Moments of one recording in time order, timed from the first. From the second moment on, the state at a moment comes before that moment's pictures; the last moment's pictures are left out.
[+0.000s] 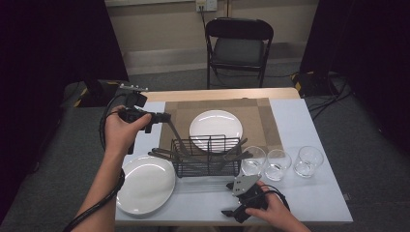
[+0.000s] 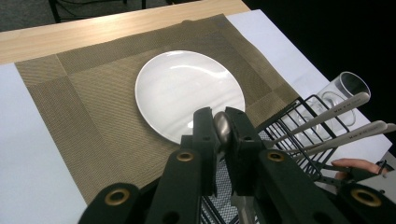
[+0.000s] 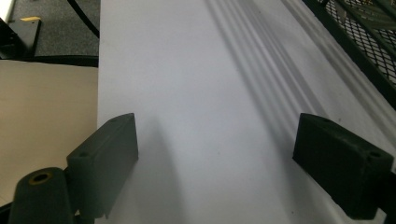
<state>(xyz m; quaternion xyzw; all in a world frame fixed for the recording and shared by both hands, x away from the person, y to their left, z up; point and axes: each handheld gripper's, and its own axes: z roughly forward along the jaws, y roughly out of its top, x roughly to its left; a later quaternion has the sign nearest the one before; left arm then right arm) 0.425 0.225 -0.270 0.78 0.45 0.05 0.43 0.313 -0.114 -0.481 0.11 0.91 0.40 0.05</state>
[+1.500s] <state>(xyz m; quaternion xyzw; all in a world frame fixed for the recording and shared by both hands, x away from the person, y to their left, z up) 0.427 0.221 -0.306 0.79 0.45 0.03 0.41 0.314 -0.114 -0.481 0.11 0.91 0.40 0.05</state>
